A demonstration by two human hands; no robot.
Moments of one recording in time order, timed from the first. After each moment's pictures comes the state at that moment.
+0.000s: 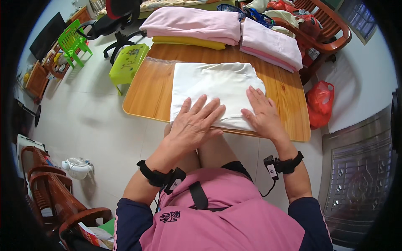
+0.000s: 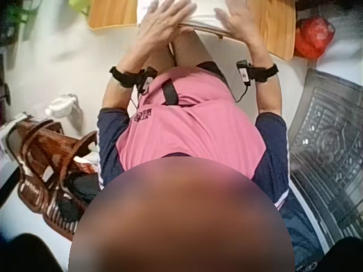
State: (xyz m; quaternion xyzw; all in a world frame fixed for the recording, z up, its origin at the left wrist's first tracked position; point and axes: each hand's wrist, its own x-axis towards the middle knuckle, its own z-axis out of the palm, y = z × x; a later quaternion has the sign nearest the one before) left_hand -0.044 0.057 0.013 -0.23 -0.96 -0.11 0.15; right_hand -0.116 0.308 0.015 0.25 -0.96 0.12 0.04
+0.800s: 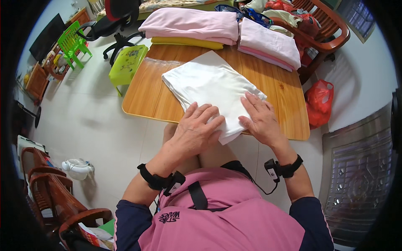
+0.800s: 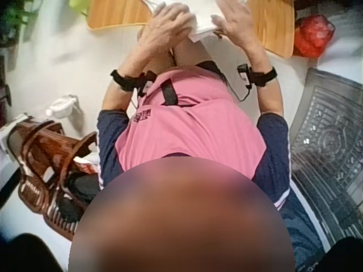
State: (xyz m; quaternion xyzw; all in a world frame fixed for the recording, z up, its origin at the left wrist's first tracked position) left_hand -0.040 0.066 0.013 -0.28 -0.92 -0.19 0.19; right_hand -0.101 0.313 0.011 0.37 -0.90 0.08 0.20
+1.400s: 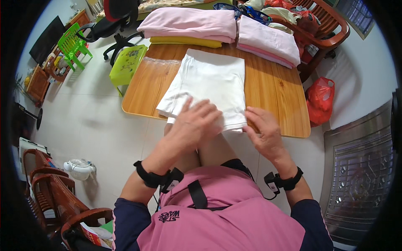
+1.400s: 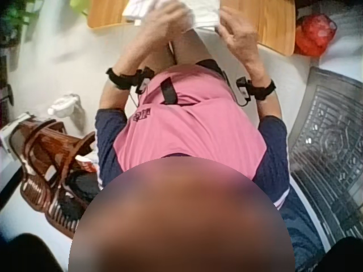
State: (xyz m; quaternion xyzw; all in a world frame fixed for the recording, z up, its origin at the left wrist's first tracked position) left_hand -0.043 0.061 0.026 -0.27 -0.94 -0.19 0.13; right_hand -0.059 0.313 0.024 0.32 -0.88 0.29 0.17
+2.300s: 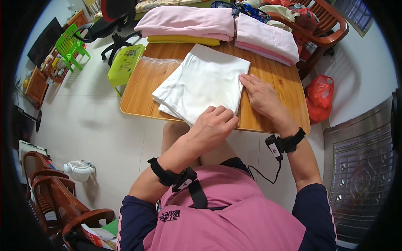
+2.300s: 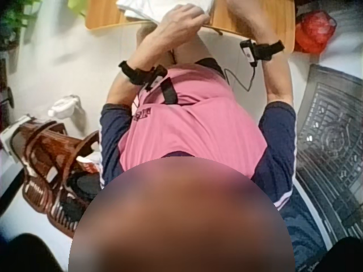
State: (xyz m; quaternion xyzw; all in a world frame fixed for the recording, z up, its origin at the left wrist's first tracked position) left_hand -0.057 0.099 0.012 -0.37 -0.88 -0.20 0.22; right_hand -0.160 0.306 0.021 0.29 -0.95 0.07 0.07
